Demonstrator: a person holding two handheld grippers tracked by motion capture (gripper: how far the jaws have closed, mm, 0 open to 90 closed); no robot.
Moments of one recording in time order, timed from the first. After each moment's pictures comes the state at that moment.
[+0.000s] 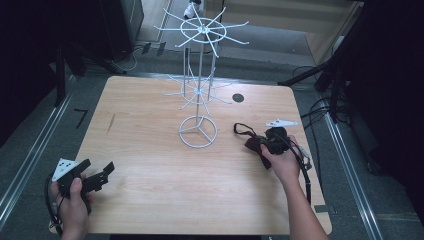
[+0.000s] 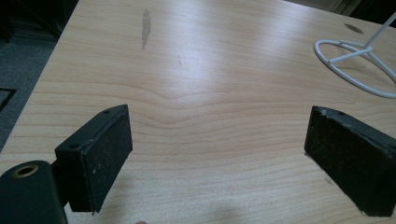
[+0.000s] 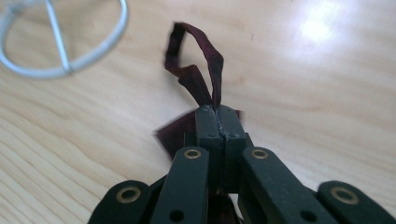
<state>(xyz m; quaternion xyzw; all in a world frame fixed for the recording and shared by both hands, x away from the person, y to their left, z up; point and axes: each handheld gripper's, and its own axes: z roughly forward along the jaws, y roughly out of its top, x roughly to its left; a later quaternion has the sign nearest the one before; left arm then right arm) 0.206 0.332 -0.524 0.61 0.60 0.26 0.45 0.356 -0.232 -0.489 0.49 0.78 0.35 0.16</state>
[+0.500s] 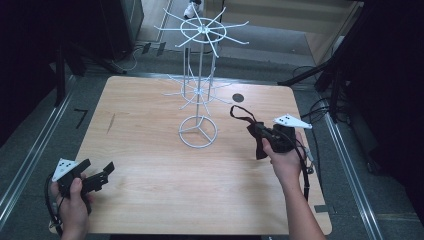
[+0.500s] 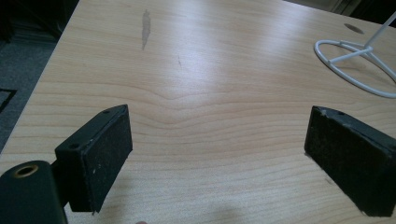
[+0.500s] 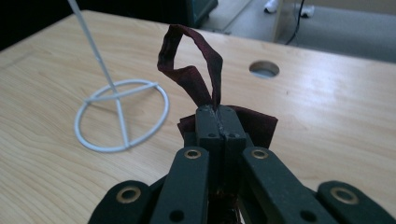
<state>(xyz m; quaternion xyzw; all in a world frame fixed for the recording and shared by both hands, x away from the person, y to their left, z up) 0.206 0.332 -0.524 0.61 0.60 0.26 0.45 0.329 -0.225 -0.441 0.46 0.72 0.47 0.21</state>
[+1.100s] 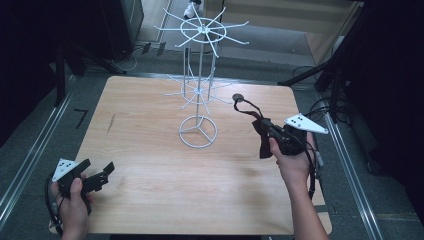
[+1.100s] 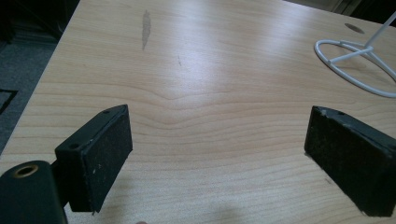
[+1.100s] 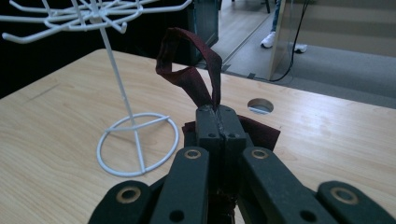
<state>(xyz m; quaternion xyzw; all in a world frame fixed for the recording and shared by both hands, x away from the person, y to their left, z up) 0.206 0.331 -0.524 0.61 0.60 0.26 0.45 0.303 -0.234 -0.408 0.44 0.69 0.51 0.24</state>
